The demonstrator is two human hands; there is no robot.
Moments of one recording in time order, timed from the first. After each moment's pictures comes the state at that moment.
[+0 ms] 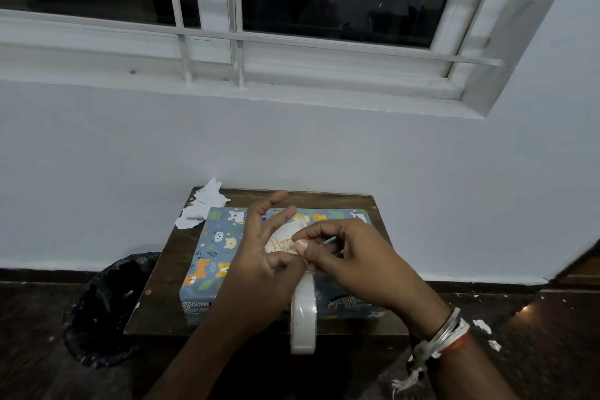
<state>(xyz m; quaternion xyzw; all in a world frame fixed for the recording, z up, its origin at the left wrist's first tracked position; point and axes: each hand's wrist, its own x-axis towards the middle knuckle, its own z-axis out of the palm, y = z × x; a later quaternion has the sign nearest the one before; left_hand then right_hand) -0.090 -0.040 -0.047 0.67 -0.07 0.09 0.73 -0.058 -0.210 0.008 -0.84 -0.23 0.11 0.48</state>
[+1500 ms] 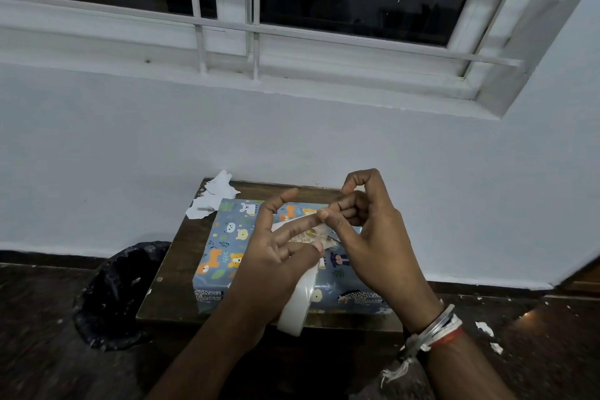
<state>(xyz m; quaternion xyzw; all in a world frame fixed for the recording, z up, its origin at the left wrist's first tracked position) -0.101 -0.041 -0.031 0.62 -0.02 0.03 0.78 -0.055 -0.195 0.003 -0.80 -0.22 -0.13 0.54</state>
